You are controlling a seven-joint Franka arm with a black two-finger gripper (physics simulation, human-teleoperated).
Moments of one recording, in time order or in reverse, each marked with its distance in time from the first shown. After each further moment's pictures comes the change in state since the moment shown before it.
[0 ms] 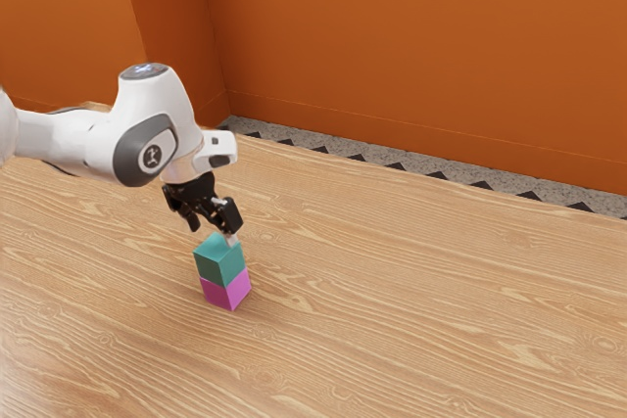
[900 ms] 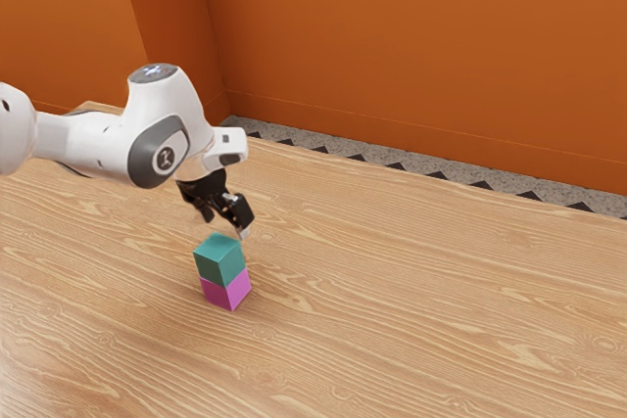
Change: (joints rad) arm 0.019 0.064 -0.028 0.039 -0.018 0.085 0.064
